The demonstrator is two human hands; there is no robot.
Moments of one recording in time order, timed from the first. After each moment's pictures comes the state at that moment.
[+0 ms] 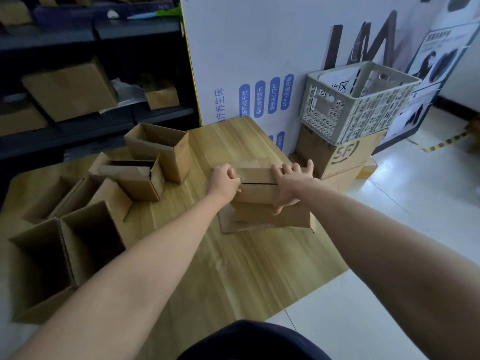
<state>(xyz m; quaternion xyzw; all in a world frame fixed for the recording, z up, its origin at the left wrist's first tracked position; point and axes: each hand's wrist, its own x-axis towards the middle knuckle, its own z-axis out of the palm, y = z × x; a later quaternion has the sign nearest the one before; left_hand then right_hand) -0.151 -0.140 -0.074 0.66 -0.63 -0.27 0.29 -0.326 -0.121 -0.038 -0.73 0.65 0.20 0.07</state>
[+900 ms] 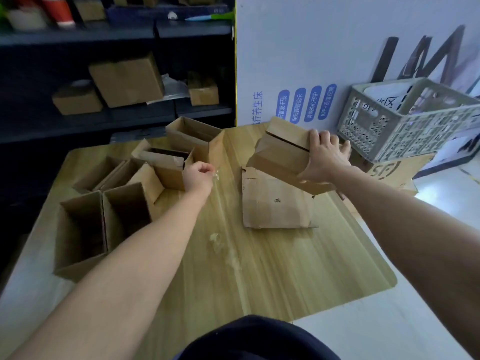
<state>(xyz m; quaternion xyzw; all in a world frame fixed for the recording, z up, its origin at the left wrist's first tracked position) -0.062 -0.121 -0.065 0.73 -0.39 -0.31 0.47 -0.324 -0.158 0.000 -0.75 0.66 -0.01 -0.02</state>
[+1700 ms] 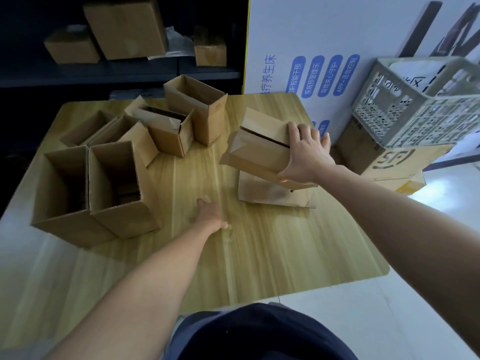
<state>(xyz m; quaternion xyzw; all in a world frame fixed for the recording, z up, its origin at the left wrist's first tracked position) -0.105 -0.056 -0.194 0.79 -0.53 -0.30 -0.06 -0.301 -0.132 -0.039 -0.82 0.58 0.00 0.02</state>
